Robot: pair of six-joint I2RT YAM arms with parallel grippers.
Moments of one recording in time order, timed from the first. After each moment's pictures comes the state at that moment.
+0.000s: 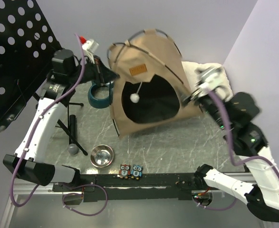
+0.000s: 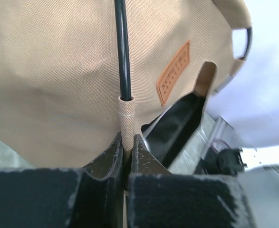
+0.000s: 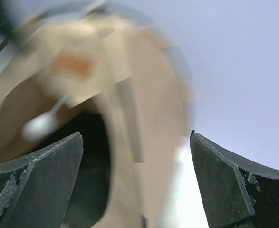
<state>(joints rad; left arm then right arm) -0.29 1.35 1.58 -0.41 0.73 -0.33 0.66 0.85 1.39 -0.44 0.07 -0.41</state>
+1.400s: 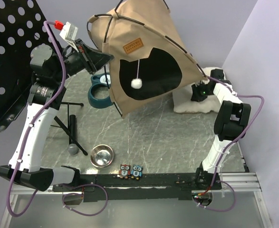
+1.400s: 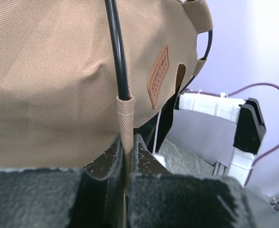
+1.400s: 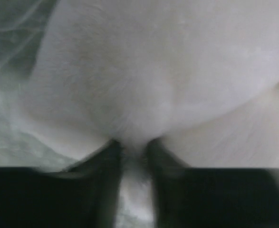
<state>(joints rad) -0.25 1.29 1.69 -0.17 0.71 -0.47 -0.19 1.94 1.53 -0.65 -0.52 -0.68</state>
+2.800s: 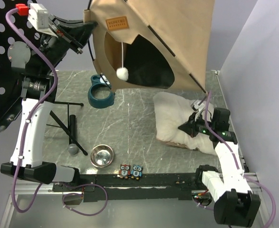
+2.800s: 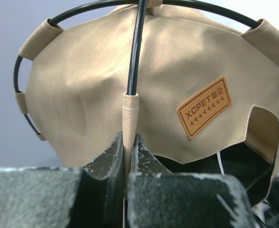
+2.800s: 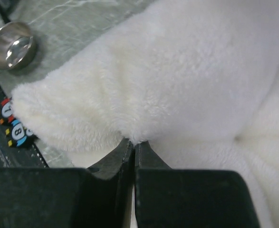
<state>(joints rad) -0.17 1.36 1.84 0.19 0.63 -0.44 -0.14 0.85 0.64 -0.51 -0.93 -0.35</state>
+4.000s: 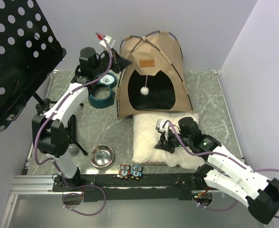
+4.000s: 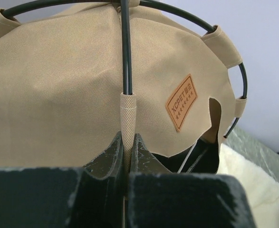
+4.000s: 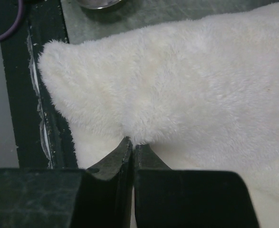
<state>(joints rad) -0.31 1.71 1.57 0.19 0.64 -0.29 0.64 0.79 0.57 -0.41 -0.61 -0.28</state>
